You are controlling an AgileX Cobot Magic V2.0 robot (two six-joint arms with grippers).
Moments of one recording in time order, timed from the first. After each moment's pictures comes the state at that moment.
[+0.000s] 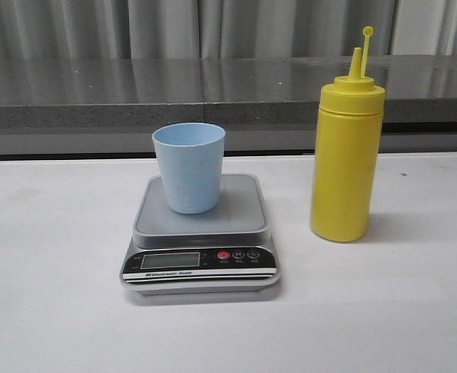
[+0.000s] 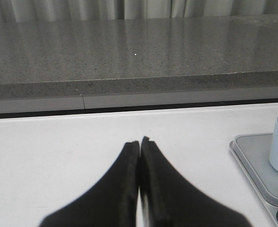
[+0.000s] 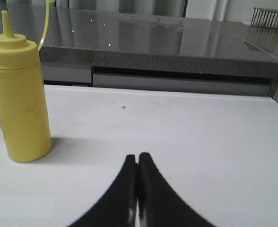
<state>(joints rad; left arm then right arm) -0.06 0.34 -0.34 -0.04 0.25 -0.01 0.00 -0.01 0.03 -0.11 0.13 0.09</state>
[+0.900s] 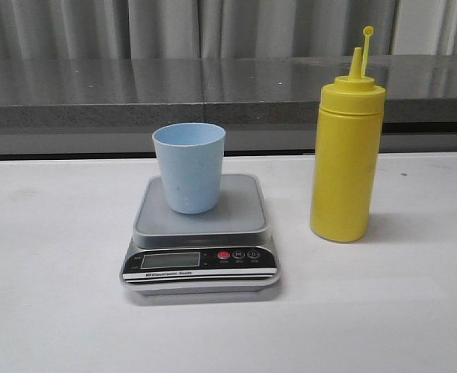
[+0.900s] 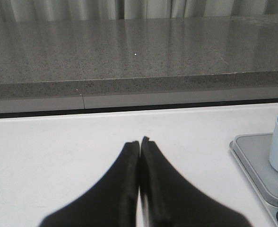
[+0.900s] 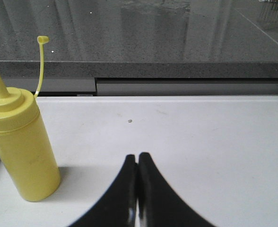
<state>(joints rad) -0.06 0.34 -0.34 -0.04 0.25 -0.01 0.00 0.57 -0.36 -0.05 0.11 0.10</state>
